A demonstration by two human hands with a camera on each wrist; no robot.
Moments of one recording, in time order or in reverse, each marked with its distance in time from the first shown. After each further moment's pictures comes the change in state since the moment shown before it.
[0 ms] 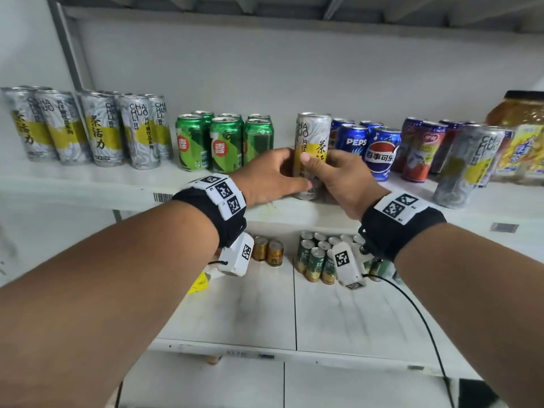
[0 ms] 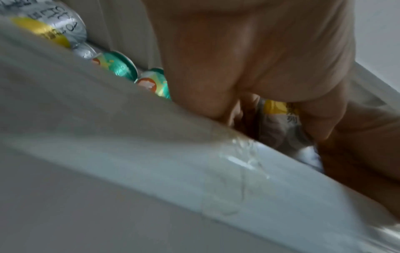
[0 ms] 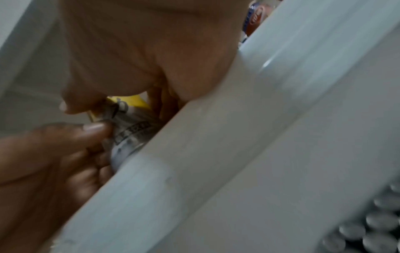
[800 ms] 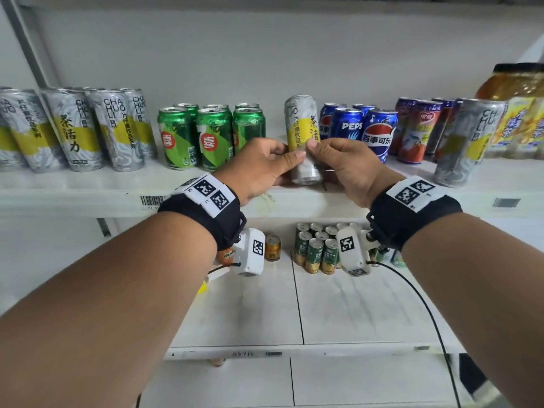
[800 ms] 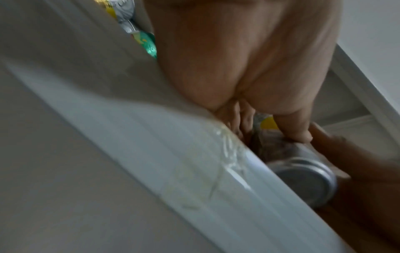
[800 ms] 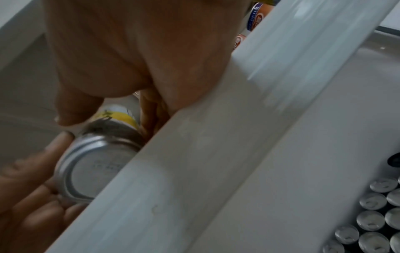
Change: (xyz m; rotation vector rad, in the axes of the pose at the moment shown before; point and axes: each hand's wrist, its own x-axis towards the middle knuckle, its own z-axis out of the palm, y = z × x) left_hand 0.015 -0.027 -0.001 -0.310 0.048 0.020; right_hand -0.006 -0.006 -0.001 0.119 0.032 0.089
